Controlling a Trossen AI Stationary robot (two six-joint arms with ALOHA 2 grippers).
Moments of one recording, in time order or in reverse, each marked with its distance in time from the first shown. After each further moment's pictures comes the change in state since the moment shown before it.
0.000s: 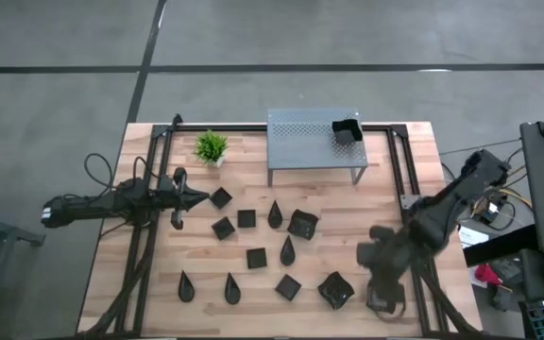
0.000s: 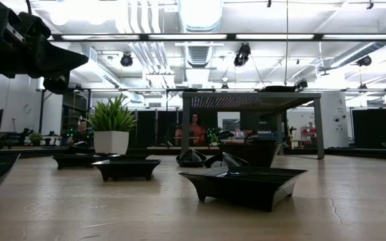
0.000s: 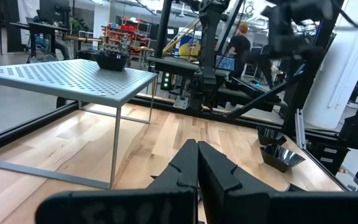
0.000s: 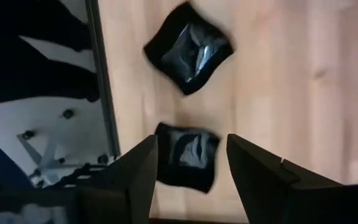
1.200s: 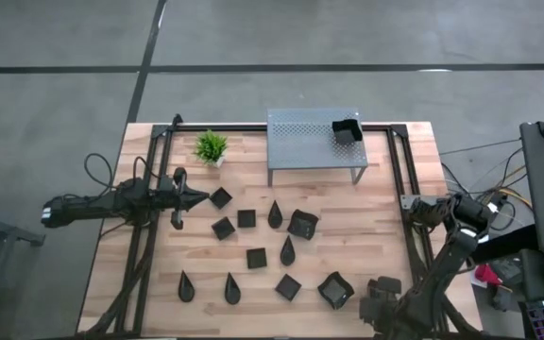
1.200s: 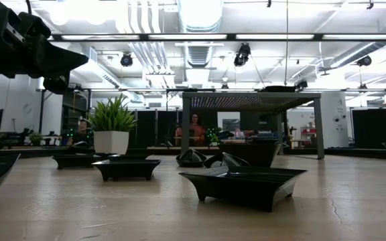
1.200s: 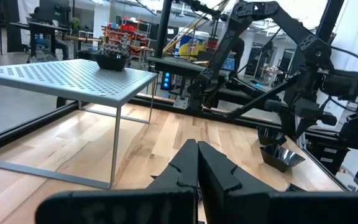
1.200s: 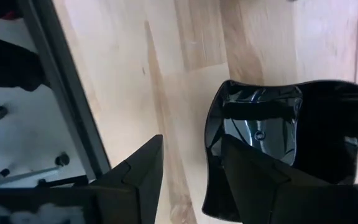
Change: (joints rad) left arm 0.001 0.000 0.000 0.000 0.000 0.000; right arm 0.317 0.466 -0.008 0.197 0.082 0.393
